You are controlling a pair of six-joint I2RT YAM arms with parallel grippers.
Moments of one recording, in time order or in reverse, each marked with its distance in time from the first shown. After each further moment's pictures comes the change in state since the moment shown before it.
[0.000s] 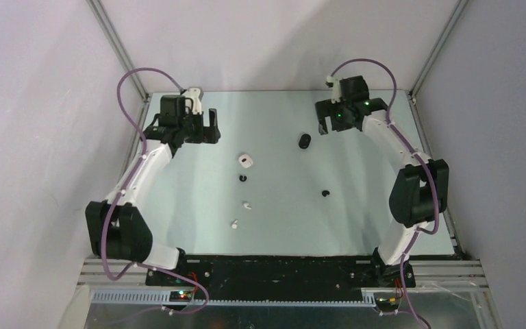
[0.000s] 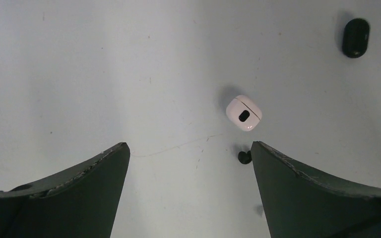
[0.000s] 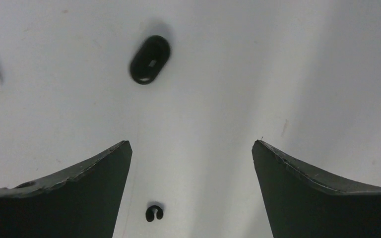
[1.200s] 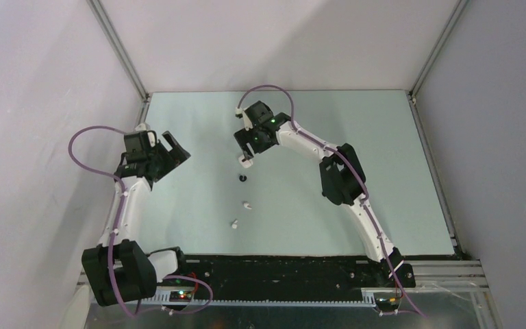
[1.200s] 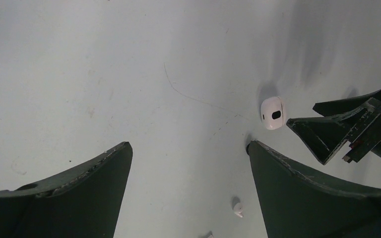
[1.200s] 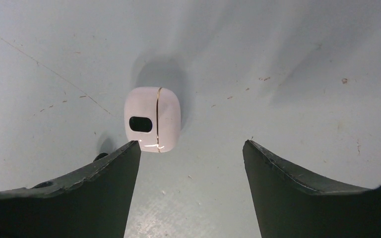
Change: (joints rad) left arm 0.324 -0.327 -0.377 0.004 0.034 -0.423; right arm 0.480 0.643 0.581 -0.051 -0.045 0.085
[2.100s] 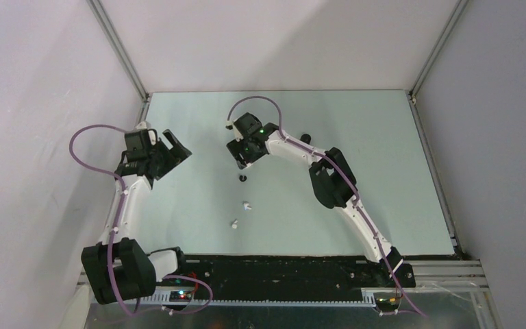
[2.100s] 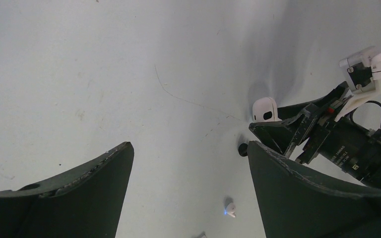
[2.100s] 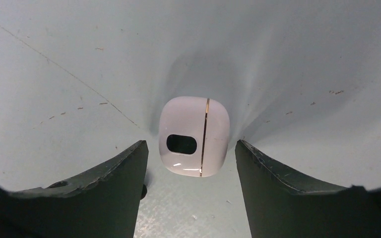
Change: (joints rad) left arm -0.012 0.021 0.013 0.010 0.016 -0.025; right arm 0.069 0.076 0.022 0.024 0.015 0.023
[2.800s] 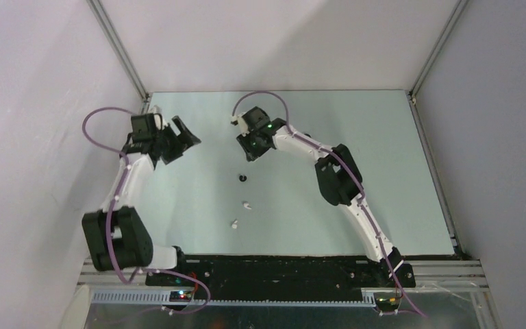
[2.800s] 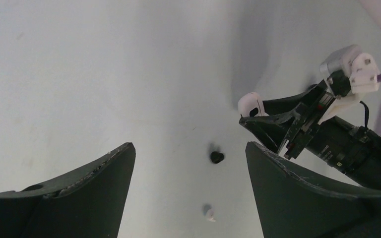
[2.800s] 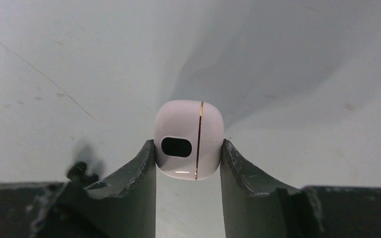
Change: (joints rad) left arm -0.037 0.161 0.107 0.046 0.090 0.018; right arm -0.040 -0.017 -0.016 0.028 0.014 -0.135
